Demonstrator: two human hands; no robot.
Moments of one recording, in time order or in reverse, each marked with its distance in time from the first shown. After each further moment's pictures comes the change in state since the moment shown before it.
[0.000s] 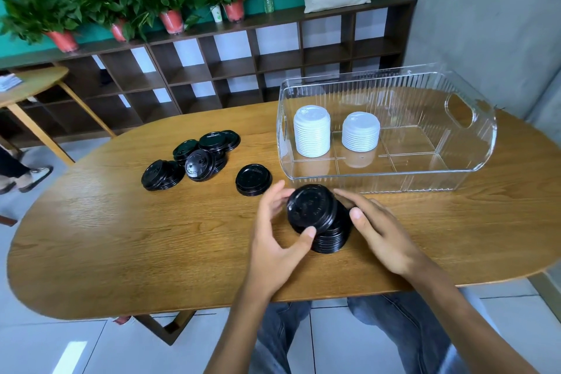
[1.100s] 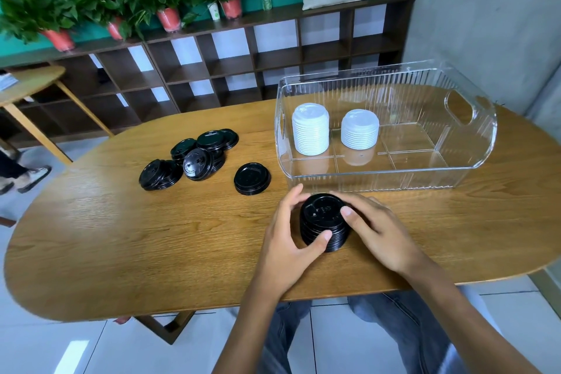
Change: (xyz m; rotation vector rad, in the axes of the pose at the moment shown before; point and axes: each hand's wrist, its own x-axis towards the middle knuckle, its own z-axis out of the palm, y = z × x) left_hand 0.001 -0.003 0.014 0.137 -0.157 -0.035; right_hand 0.006 0.000 0.004 -0.046 0.031 -0.039
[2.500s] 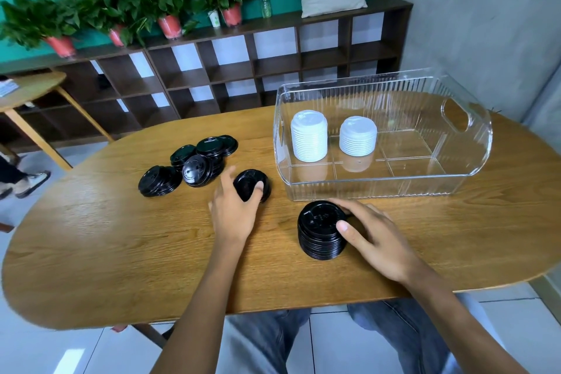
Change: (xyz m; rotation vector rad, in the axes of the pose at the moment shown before) left_hand 0.076 -0.058 -0.055 0.396 0.368 -0.294; right_hand -0.004 0.001 -0.002 -0.051 -0.027 -0.003
